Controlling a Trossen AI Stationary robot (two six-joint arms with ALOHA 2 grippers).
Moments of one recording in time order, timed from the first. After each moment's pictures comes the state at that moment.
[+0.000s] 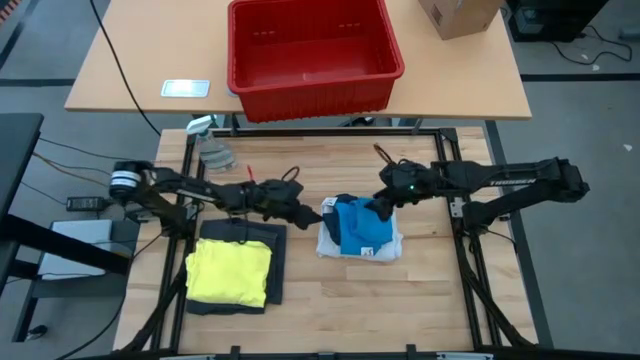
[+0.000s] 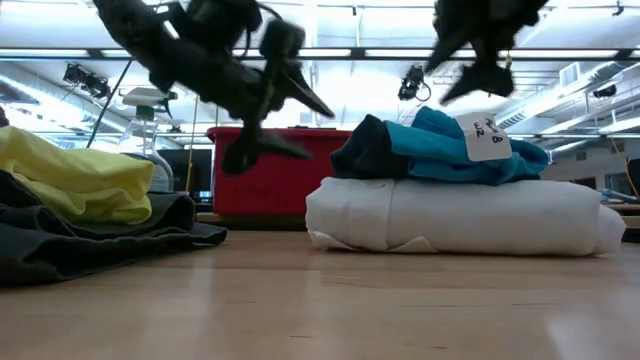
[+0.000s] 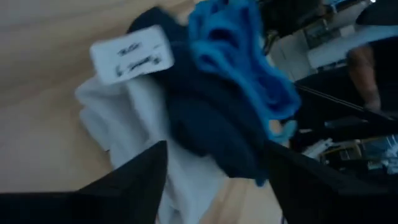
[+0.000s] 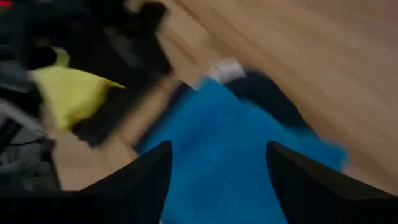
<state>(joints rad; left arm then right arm) 0.05 1.51 0.74 0.32 0.08 -1.00 -0.04 1.14 0.95 -0.57 0.05 0.76</state>
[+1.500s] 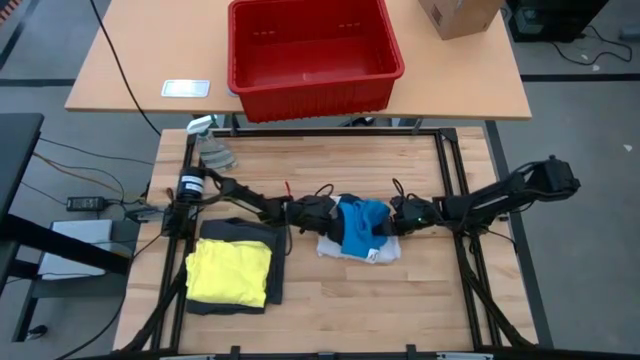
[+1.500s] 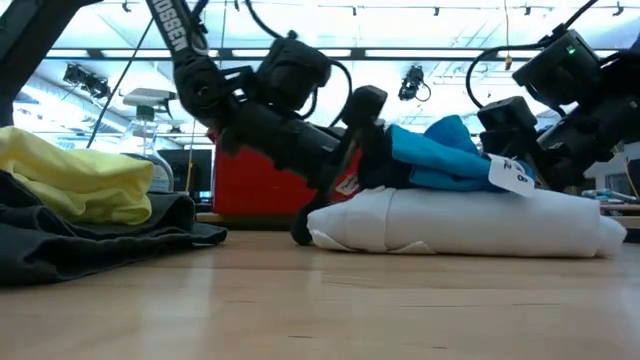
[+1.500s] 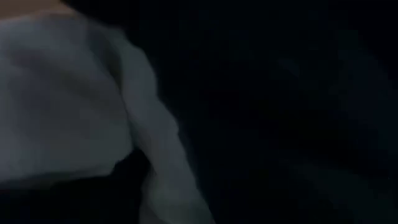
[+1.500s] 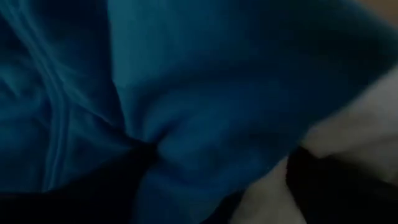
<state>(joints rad) 0.02 2.07 1.00 0.63 0.10 -1.03 0.02 1.25 0.17 0.42 -0.04 1.37</state>
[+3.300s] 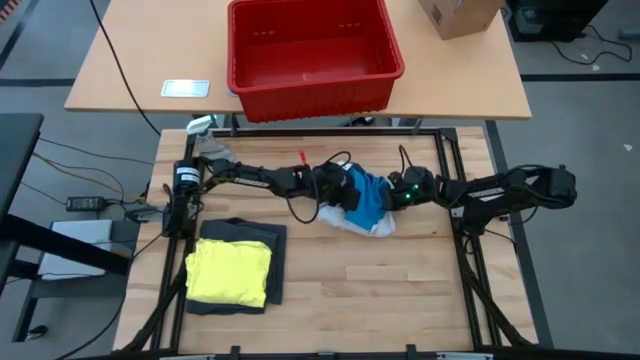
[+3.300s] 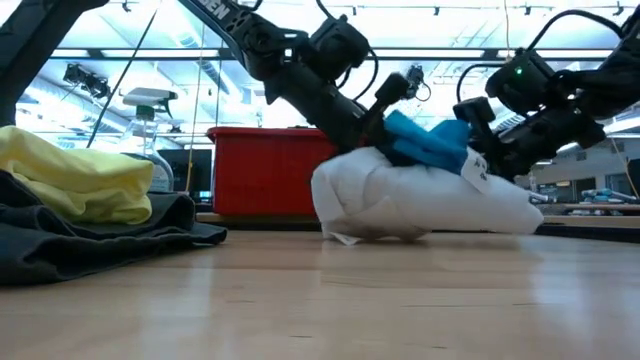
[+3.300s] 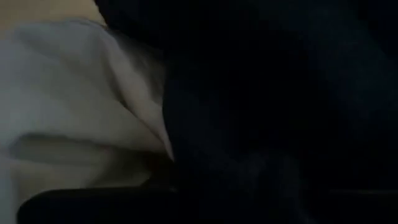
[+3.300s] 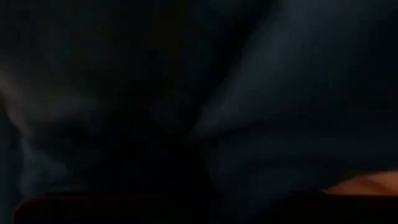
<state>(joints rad) 0.15 2.00 1.37 0.00 0.06 -0.99 -0.37 1.24 0.22 0.51 -0.35 1.12</state>
